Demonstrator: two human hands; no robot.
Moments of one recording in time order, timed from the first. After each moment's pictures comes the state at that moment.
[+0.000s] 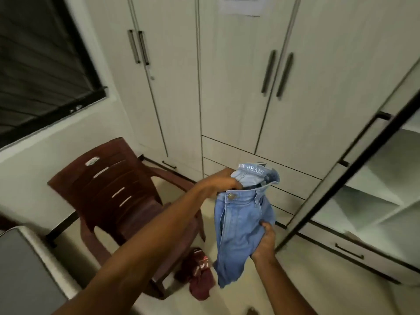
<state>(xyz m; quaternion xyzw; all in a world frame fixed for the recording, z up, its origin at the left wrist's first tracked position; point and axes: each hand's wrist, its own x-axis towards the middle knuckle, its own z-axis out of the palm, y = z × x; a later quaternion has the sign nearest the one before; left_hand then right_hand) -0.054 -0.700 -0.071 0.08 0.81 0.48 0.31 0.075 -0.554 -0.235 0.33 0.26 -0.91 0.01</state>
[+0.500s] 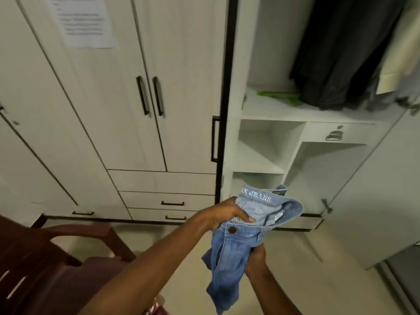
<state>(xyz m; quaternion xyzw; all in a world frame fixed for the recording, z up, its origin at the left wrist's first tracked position) 0.064 -0.429 -0.071 0.28 0.64 0.50 0.52 0.178 -0.351 -0.232 0.35 0.20 -0.91 -0.12</state>
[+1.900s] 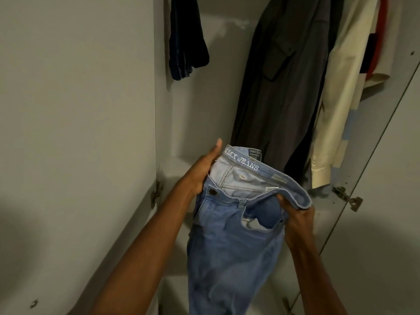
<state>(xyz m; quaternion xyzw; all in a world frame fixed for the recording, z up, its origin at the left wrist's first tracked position) -0.146 -0.013 0.159 0.32 0.50 0.69 0.41 0.062 0.161 0.059 0.13 0.60 -0.58 -0.54</state>
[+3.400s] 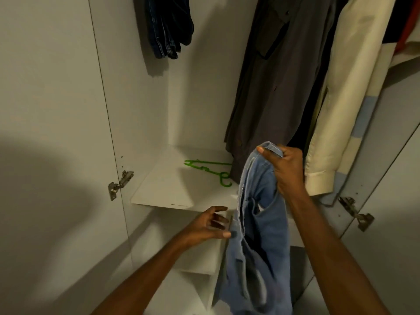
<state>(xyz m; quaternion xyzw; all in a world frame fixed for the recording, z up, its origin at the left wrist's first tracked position) -0.094 0.091 -0.035 0.37 0.66 0.57 0.31 -0.004 0.309 0.147 0.07 0.72 -0.53 -0.44</state>
